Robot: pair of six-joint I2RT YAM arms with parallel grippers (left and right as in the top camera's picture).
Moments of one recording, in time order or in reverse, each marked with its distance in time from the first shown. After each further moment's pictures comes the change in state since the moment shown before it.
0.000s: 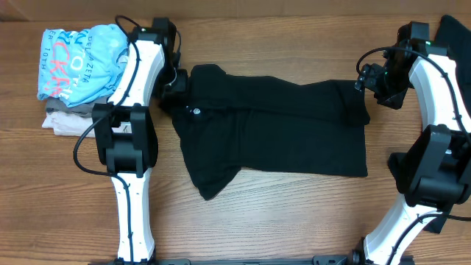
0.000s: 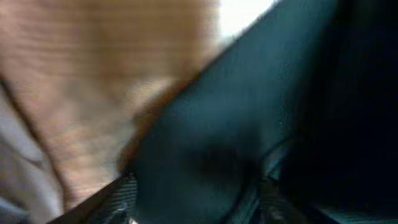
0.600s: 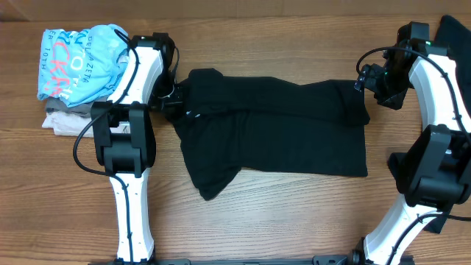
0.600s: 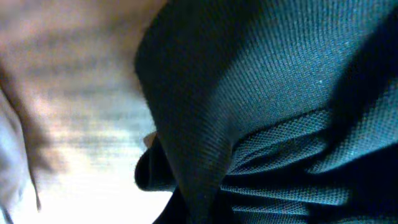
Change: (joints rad) left arm 0.020 -0.004 -0.084 -0.081 -0.007 -0.121; right arm 0.000 0.000 0.000 -0.002 0.000 0.000
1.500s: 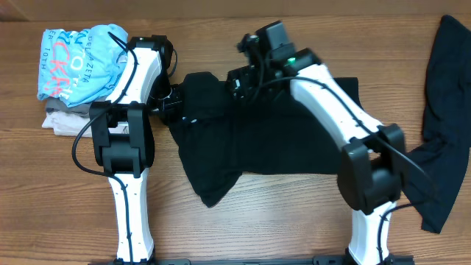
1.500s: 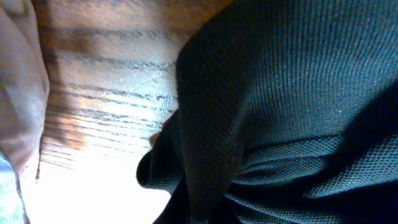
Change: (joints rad) left arm 0.008 -0.005 -0.016 0.000 -0.017 -0.175; right arm 0.647 0.061 0.018 0.450 -0.175 -0.150
